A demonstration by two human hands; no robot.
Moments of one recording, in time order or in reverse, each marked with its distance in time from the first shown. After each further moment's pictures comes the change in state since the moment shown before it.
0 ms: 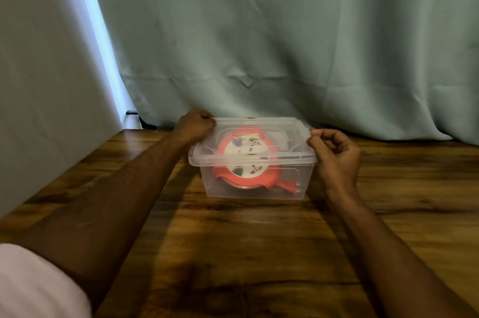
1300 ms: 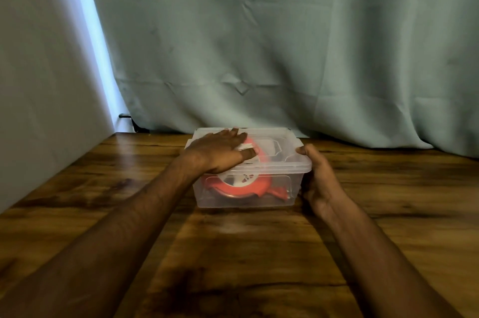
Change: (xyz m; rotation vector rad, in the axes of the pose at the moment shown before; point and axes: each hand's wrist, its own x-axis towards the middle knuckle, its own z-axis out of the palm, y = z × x) left_hand -0.050 0.036 0.019 0.538 -0.454 0.325; right_hand -0.019 -0.028 0.002 -0.035 -0.173 0.713
